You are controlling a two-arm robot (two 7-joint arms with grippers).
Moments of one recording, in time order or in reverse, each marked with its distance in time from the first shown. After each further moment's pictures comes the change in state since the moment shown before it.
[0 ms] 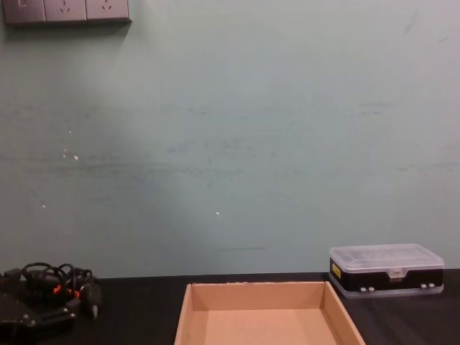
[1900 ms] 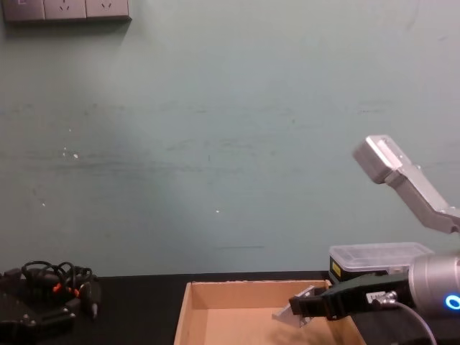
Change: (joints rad) left arm 0.000 0.000 0.000 0.000 0.000 0.000 0.000; right arm 0.678 -0.357 -0.126 0.644 -0.059 0.149 0.190
